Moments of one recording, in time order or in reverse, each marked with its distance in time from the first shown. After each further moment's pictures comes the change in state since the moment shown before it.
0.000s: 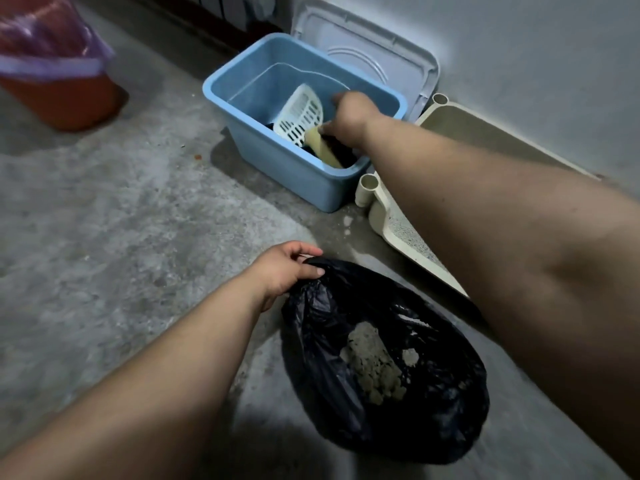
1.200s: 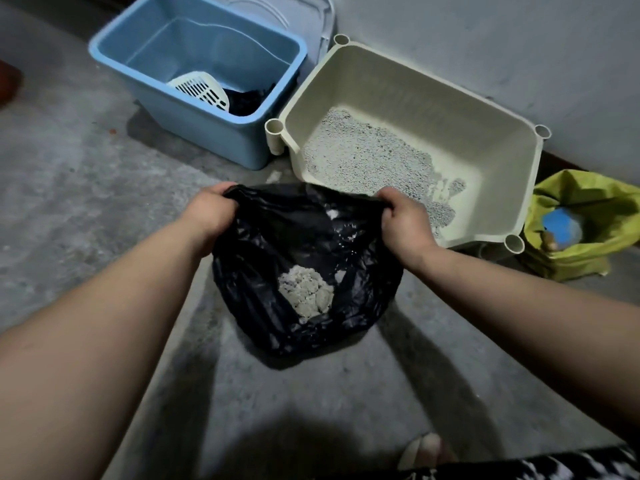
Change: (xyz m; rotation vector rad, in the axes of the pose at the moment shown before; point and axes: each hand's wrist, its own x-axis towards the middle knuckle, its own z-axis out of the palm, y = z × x) left_hand -0.023 0.018 0.048 0.269 0.274 0.123; right_hand -0.254 0.185 0.039 0.314 0.281 0.254
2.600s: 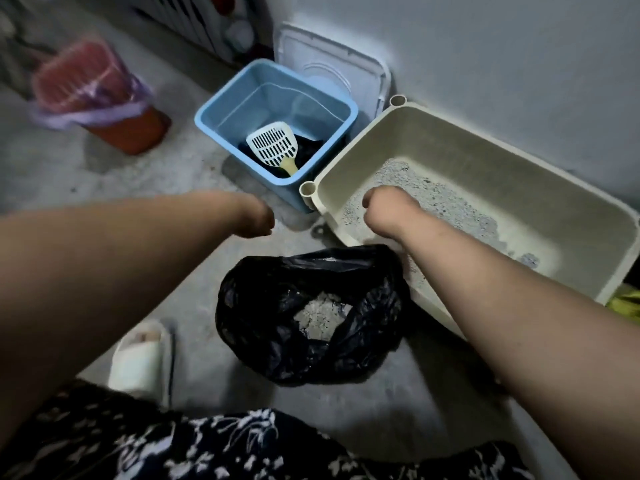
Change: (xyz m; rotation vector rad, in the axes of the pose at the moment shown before) left_hand 0.022 0.131 0.015 1.524 -0.282 -0.189; right_hand 0.149 -0.061 -0.019 -0.405 -0.537 -0.232
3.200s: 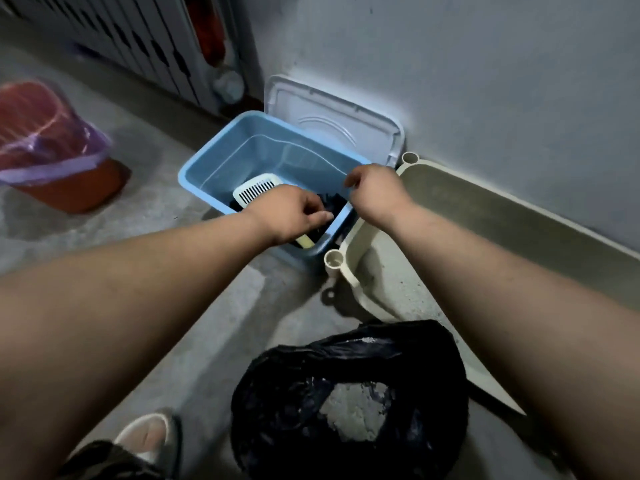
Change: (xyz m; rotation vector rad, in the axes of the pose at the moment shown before) left_hand 0.105 -0.056 -0.053 -0.491 0.595 0.454; right_hand 0.101 -0.084 -0.049 0.065 0.371 -0.029
